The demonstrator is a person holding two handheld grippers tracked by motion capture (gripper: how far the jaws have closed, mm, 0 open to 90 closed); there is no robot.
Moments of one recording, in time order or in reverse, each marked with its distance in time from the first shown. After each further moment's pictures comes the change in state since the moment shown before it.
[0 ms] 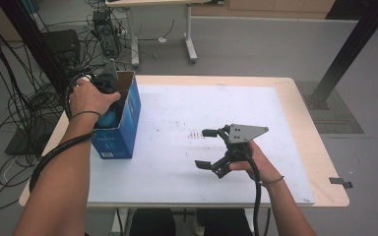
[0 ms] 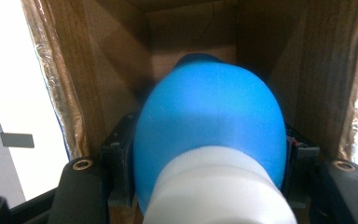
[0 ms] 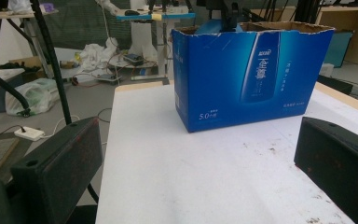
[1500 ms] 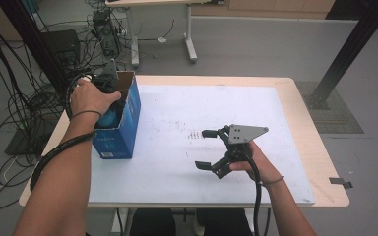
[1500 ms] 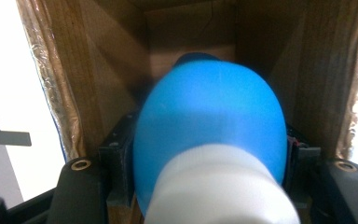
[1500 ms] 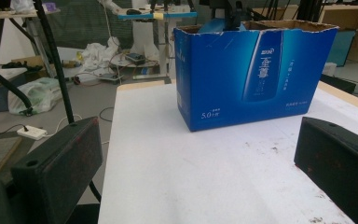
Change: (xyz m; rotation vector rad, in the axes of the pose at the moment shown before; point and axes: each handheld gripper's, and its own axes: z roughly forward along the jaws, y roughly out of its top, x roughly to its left) left arm 0.001 0.002 -0.001 0.005 -0.012 -0.015; right arm 0.000 0.000 0.000 0.005 0.007 0.002
